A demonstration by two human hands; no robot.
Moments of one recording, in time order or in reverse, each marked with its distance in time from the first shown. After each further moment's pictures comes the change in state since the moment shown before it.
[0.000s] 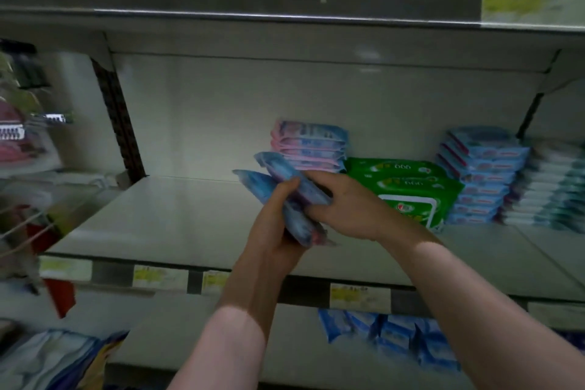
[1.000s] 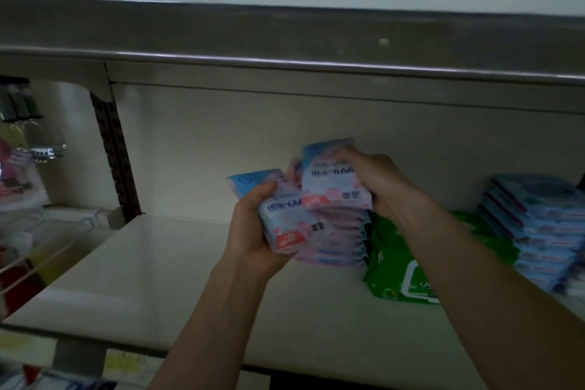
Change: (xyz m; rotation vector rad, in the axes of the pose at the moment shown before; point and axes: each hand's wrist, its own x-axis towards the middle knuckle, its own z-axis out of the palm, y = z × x) left_hand 0.081 0.082 -0.017 -0.197 -0.279 0.031; right_hand 0.136 0.013 -0.045 0.781 0.270 0.433
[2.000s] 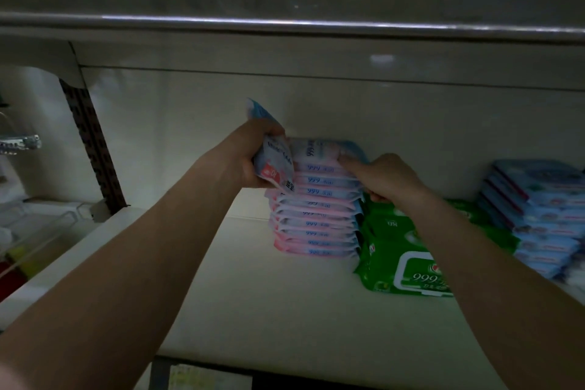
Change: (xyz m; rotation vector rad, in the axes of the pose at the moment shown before) left_hand 0.068 0.048 0.052 0.741 0.347 -0.109; right_hand 0.036 0.027 -0.045 -0.718 0.125 -0.050
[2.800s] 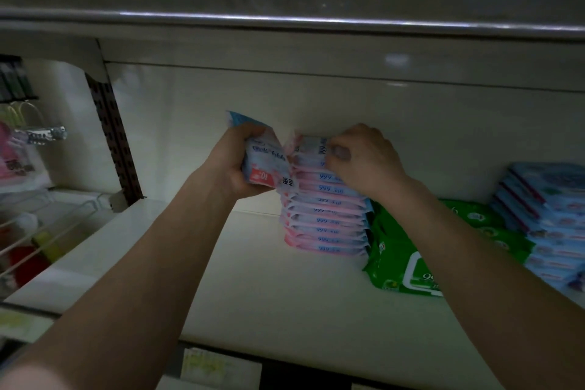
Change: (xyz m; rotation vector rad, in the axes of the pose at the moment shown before) left_hand -0.012 -0.016 -0.035 -0.328 -0.037 0.052; right_hand 0.011 -0.025 0.026 -0.408 0.187 -0.623
